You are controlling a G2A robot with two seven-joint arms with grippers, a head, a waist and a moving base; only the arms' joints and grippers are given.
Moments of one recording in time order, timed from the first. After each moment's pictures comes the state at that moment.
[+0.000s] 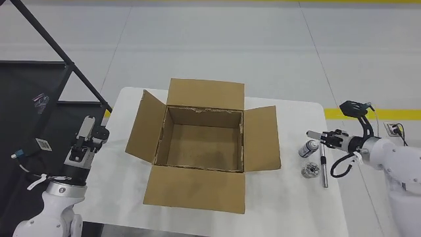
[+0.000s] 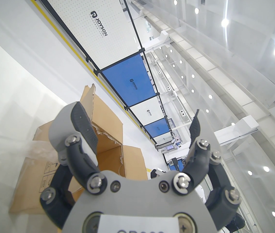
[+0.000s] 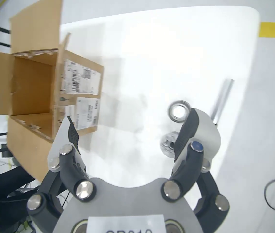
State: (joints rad) left arm 1.47 -1.26 -1.84 -2.01 -0.06 -0.13 -0.28; right arm -1.02 -1.00 1.69 -1.69 -0.64 0.00 1.18
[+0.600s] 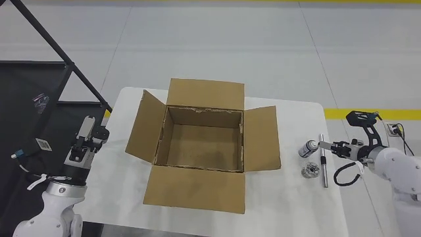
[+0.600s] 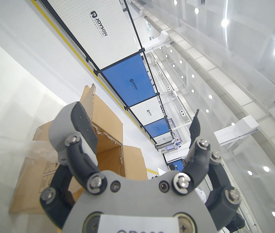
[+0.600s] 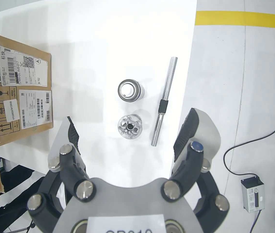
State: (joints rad) left arm 1.47 -1.26 -1.84 -2.01 -0.06 -0.13 -0.28; right arm -1.08 -0.99 1.71 -1.72 -0.79 0.02 1.20
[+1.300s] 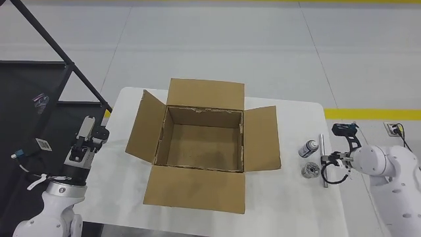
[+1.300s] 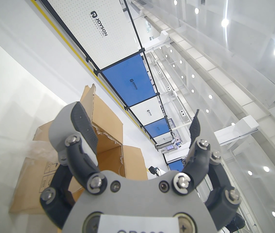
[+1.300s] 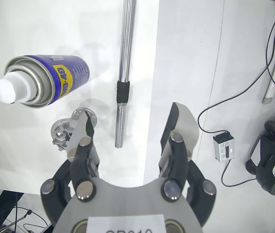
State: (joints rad) left arm 1.47 -1.26 -1.84 -2.01 -0.06 -0.13 -0.28; right arm -0.86 -1.00 1.46 -1.27 -1.01 0.02 1.21
